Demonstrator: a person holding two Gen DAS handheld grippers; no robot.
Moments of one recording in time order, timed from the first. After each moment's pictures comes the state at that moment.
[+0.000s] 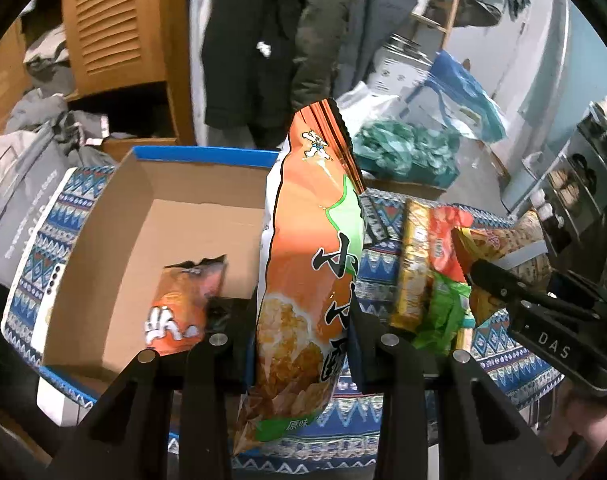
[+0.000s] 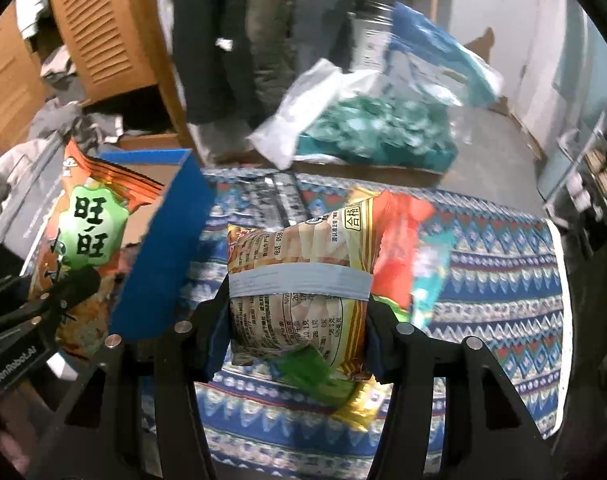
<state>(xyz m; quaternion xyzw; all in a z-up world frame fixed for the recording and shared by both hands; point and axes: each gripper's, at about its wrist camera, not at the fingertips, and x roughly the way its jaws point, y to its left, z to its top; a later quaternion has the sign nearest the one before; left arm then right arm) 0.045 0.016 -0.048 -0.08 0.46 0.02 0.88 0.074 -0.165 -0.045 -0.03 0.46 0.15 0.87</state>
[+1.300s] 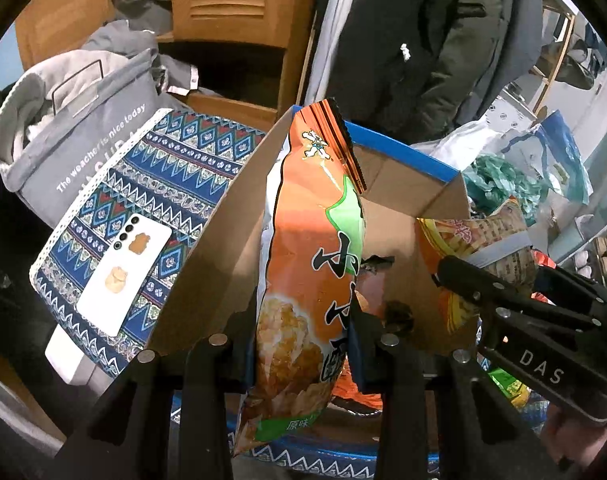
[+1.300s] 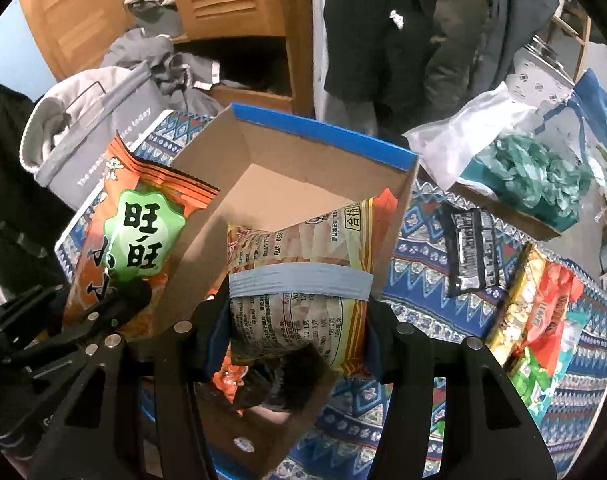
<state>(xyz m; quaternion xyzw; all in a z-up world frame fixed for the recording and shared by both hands) 0.024 0.162 -0.084 -0.15 0.47 0.12 0.86 0.086 0.031 -0.071 -0.10 0.49 0.28 0.82</state>
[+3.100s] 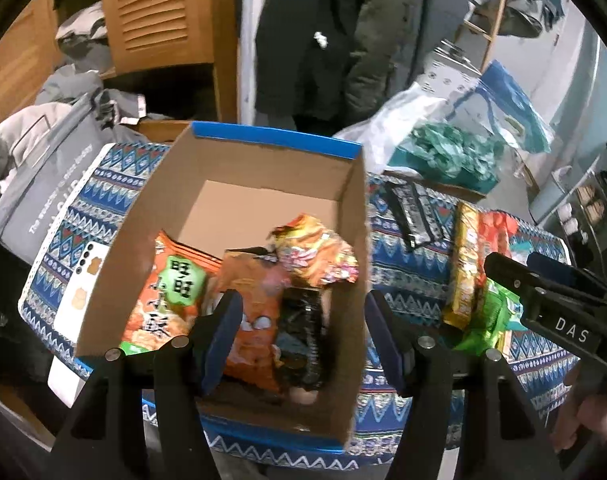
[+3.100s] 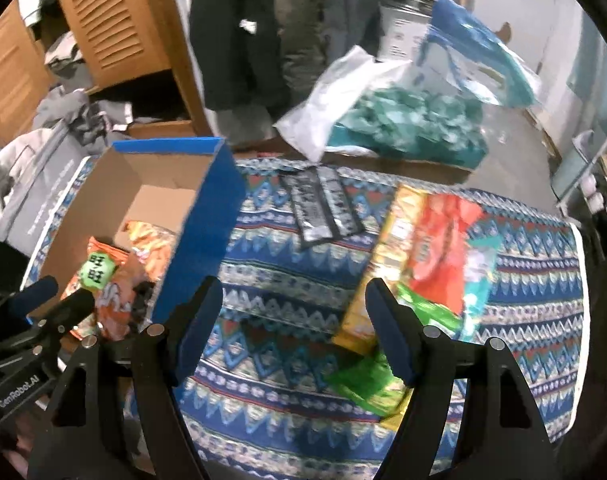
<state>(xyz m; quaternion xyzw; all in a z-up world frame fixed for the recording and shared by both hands) 0.036 0.059 -0.062 -0.08 0.47 0.06 0.87 0.088 -0.125 -0.059 -0.03 0.48 0.15 0.86</state>
